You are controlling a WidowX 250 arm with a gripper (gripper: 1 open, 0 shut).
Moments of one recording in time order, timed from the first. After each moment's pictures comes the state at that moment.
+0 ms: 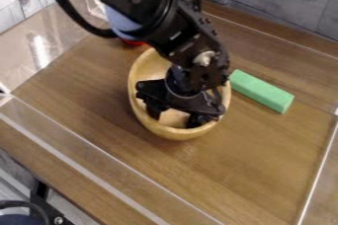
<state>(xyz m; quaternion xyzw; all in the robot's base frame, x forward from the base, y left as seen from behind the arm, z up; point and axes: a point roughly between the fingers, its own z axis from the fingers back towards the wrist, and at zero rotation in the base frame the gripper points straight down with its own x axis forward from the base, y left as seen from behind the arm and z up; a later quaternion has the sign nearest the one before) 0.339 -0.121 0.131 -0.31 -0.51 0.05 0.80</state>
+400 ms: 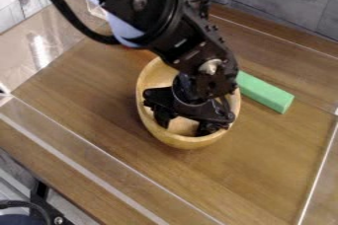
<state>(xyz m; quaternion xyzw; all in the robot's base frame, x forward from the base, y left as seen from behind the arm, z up) 0.332 -0.122 0.130 -0.31 -0.49 0.05 0.81</state>
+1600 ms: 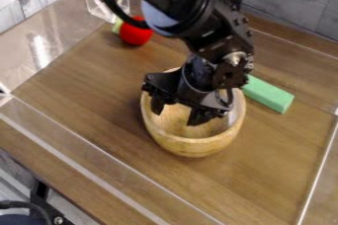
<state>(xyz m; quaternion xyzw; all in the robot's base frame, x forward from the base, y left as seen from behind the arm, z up) 0.348 -0.144 0.129 -0.33 -0.47 0.02 0.82</state>
